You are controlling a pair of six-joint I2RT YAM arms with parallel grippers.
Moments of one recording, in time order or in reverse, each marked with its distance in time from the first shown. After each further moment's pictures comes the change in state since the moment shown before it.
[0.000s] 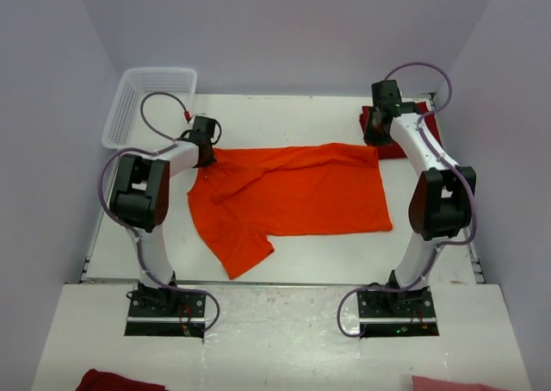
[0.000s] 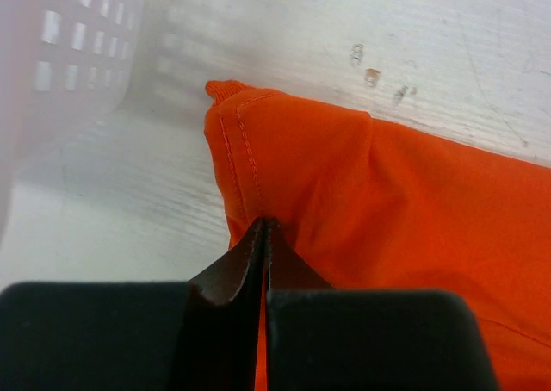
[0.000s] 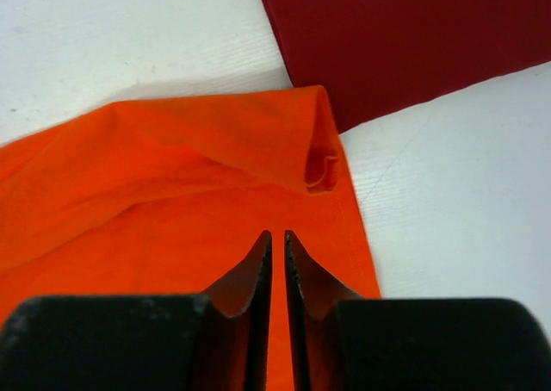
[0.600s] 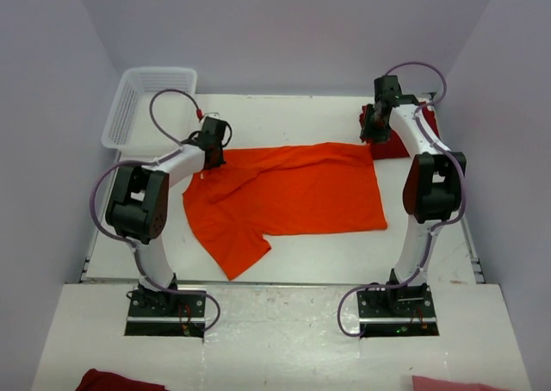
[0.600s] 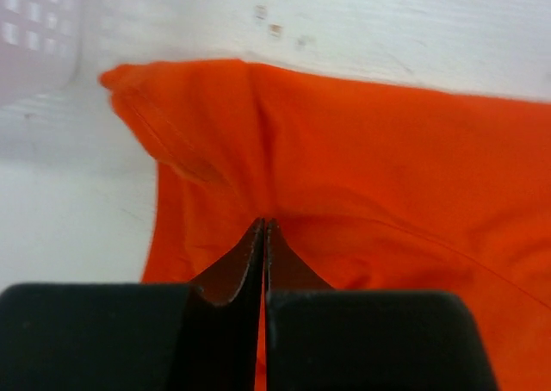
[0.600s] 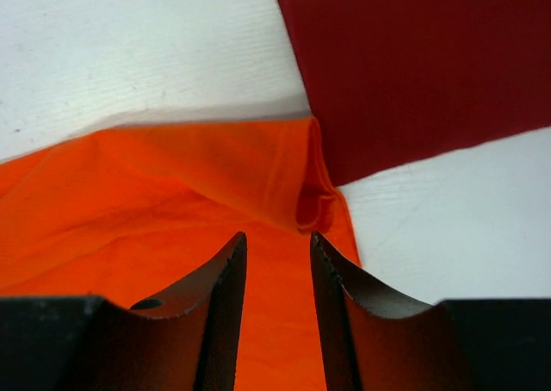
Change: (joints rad) left arm -0.060 -0.093 -0.035 -0.029 0.008 0.019; right arm -0.052 0.163 0.131 -0.040 -0.105 -0.034
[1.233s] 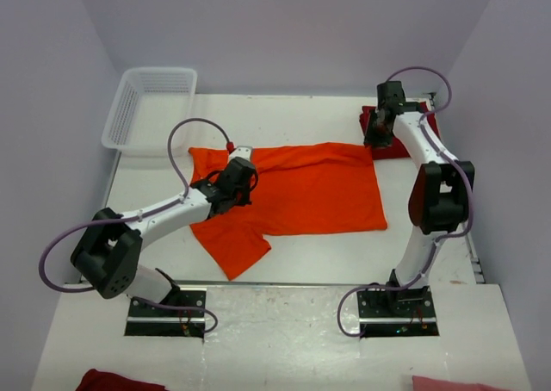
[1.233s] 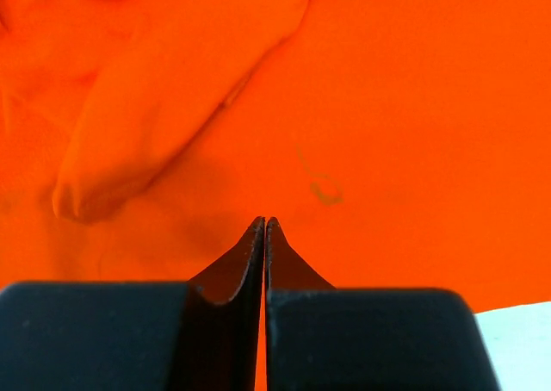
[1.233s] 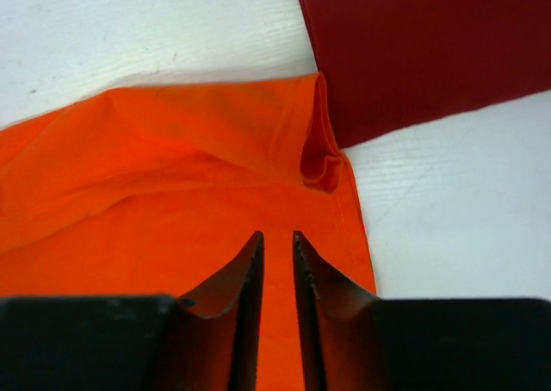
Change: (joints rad) left arm -0.416 -0.416 -0.332 -0.015 0.018 -0.125; right arm 0.004 -0.074 -0.097 0.043 -0.042 0.002
